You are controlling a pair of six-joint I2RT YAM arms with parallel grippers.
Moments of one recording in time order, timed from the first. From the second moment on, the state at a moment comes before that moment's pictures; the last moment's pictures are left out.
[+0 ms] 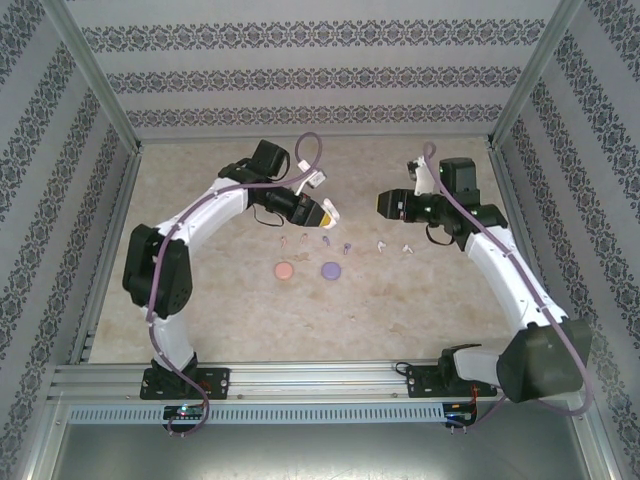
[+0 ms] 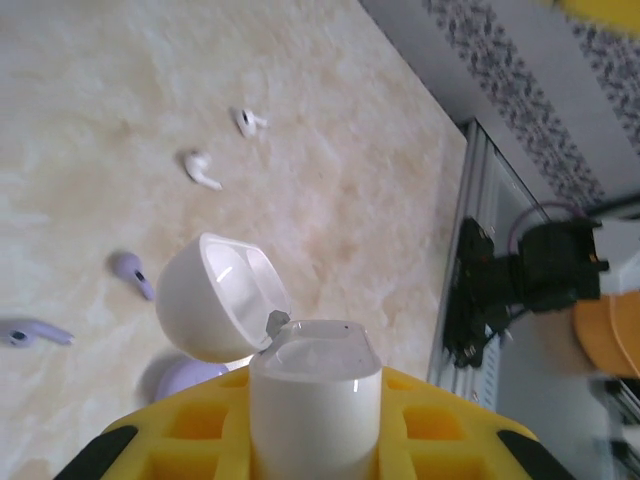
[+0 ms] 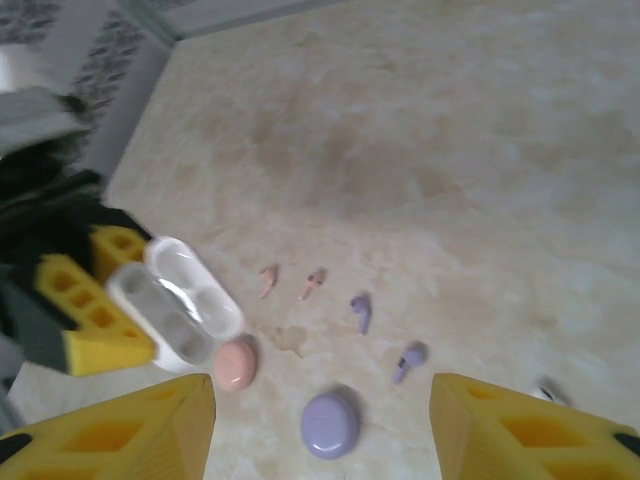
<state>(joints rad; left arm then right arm) -0.41 1.83 1.54 -0.68 0.91 0.08 0.15 1.26 1.07 -0.53 -0.55 0.29</state>
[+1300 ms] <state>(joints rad) -0.52 1.51 0.75 0.89 0.51 -0.15 0.37 1.78 1.18 -0.67 0.04 0.73</state>
